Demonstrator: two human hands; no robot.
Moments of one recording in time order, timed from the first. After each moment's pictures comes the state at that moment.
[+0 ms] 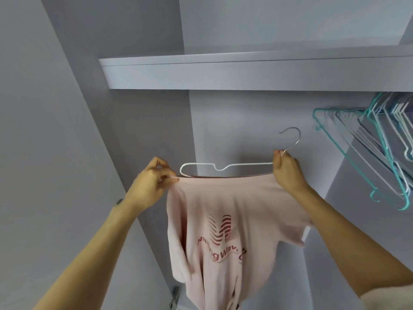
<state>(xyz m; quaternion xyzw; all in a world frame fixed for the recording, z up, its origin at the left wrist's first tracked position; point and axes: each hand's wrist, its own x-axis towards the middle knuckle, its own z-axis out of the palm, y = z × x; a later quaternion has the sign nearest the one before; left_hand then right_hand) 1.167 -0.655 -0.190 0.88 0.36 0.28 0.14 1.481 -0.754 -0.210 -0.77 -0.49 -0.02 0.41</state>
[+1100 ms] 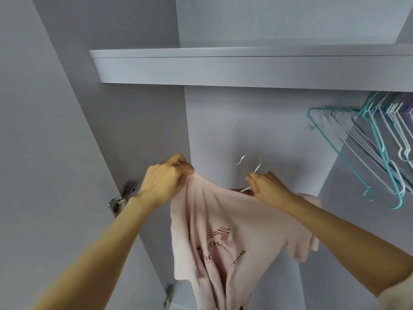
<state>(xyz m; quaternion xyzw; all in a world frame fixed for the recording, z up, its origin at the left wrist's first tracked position) 1.205 -0.661 -0.189 0.91 0.35 0.20 -0.04 1.454 -0.759 -0.234 -0.73 -0.66 -0.03 0.15</state>
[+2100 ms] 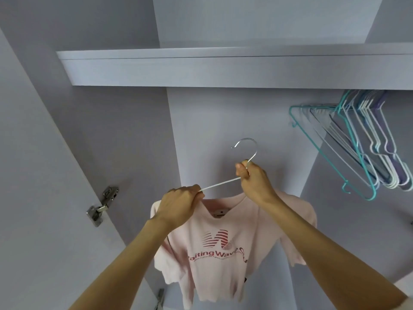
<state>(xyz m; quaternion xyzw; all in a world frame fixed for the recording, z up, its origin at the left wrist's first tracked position) 1.252 -0.686 -0.243 0.93 0.34 0.16 0.06 1.440 -0.770 -0.215 -0.74 -0.50 0.07 0.45</state>
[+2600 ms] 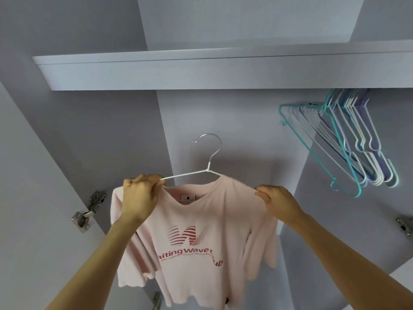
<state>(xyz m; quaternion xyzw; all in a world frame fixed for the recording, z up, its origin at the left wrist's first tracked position) 1.231 -0.660 -0.235 0.86 0.40 0.32 0.00 1.523 -0.827 -0.271 -0.79 -0.56 0.02 0.23</state>
